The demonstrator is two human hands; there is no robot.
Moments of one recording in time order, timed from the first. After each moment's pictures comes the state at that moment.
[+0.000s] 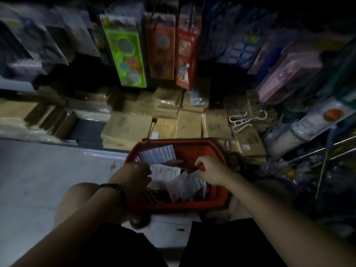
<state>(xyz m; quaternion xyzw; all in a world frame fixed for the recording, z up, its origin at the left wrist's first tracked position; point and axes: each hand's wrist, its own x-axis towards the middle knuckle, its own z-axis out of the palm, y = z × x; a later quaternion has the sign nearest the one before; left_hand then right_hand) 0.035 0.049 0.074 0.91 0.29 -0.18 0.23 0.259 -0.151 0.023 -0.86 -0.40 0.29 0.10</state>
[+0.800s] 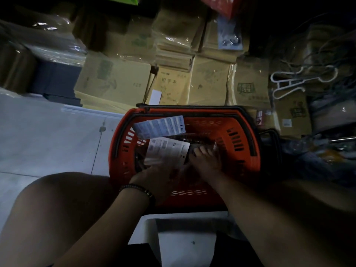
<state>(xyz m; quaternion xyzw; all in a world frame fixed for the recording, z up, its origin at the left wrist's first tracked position) 0.098 0.058 -0.071 0.86 0.21 -0.36 0.31 0.258 -0.094 -0.214 -0.81 -0.51 0.25 -0.16</state>
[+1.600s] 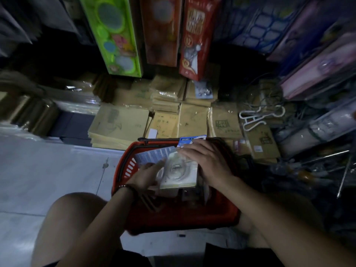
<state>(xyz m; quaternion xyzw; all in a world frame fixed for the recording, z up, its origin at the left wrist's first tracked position) 0.109 0.087 -0.026 0.57 0.47 -0.14 0.66 0.289 -0.092 -0.025 -0.78 -0.59 0.04 0.21</state>
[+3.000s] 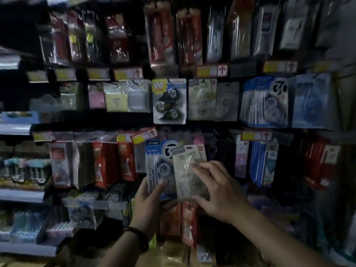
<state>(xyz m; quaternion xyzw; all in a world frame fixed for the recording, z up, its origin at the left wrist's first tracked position) 0.148 0.076 0.435 0.53 0.14 0.40 0.73 0.308 -0.076 0.454 -0.72 -0.58 -0.32 0.23</state>
